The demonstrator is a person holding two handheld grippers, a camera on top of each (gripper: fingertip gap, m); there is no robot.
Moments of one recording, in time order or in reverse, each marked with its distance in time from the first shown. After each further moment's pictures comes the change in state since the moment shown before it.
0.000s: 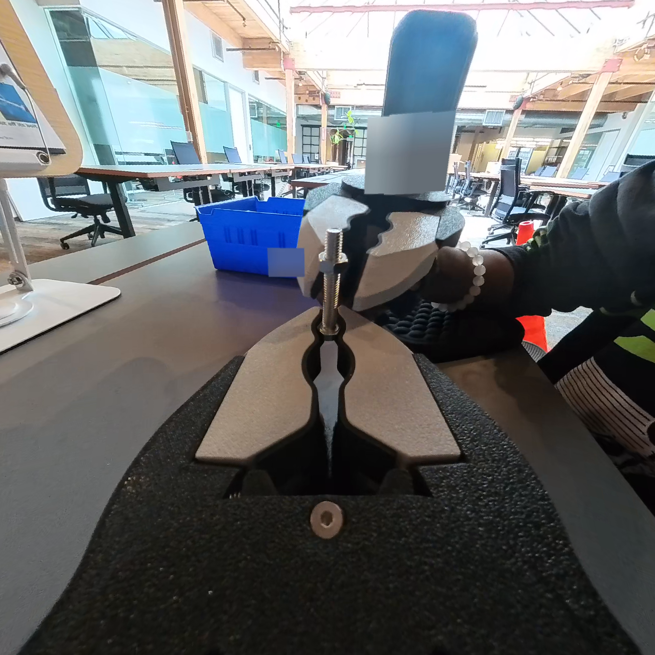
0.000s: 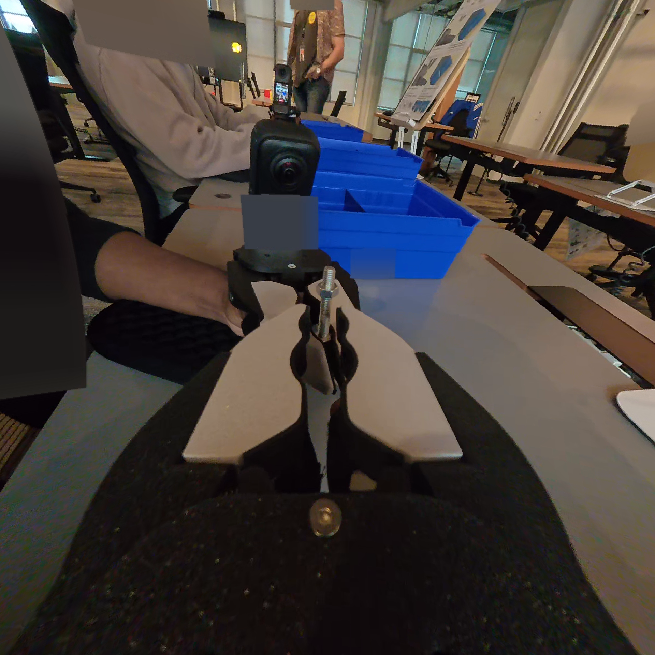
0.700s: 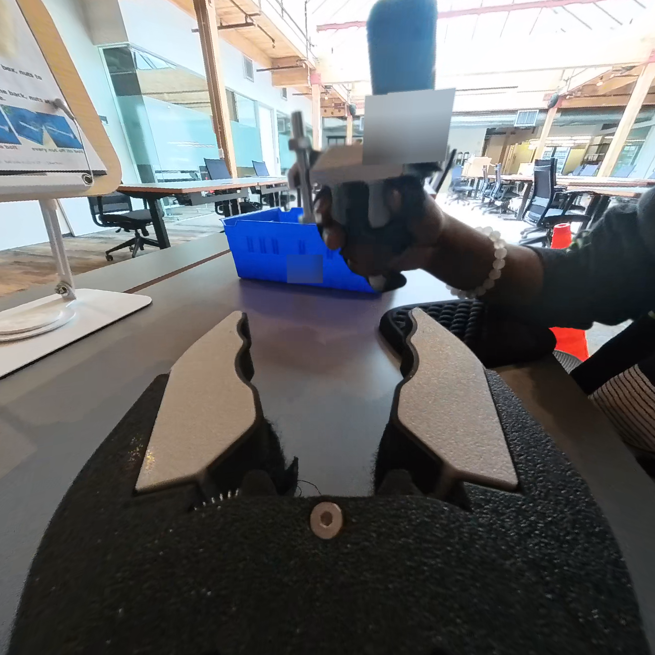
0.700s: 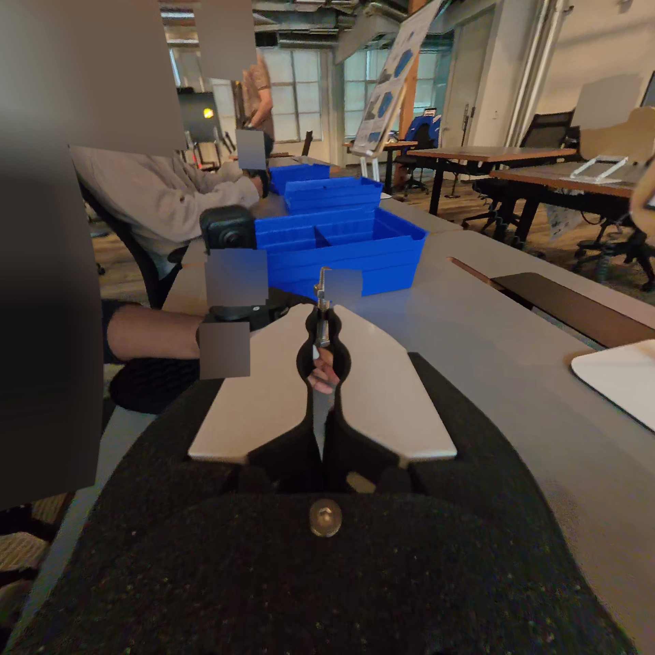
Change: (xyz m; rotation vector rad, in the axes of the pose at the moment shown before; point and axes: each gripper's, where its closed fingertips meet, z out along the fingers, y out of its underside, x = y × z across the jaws) left arm -0.005 -0.004 0.002 0.025 -0.077 0.044; right arm 0.038 -0.033 -0.039 0.085 0.077 0.176
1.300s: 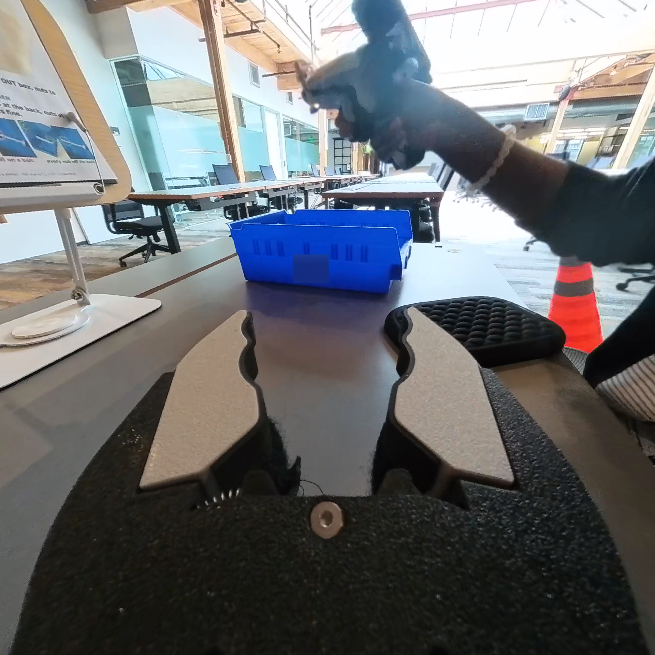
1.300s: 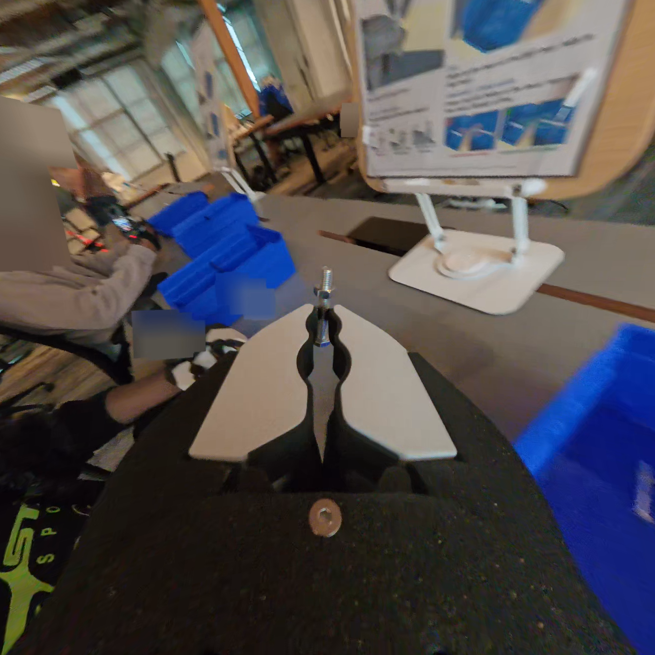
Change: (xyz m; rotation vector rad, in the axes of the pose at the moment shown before) left arm 0.001 -0.001 -0.002 0.005 -0.019 0.031; right arm 0.108 -0.072 -0.178 -0.071 0.386 0.377
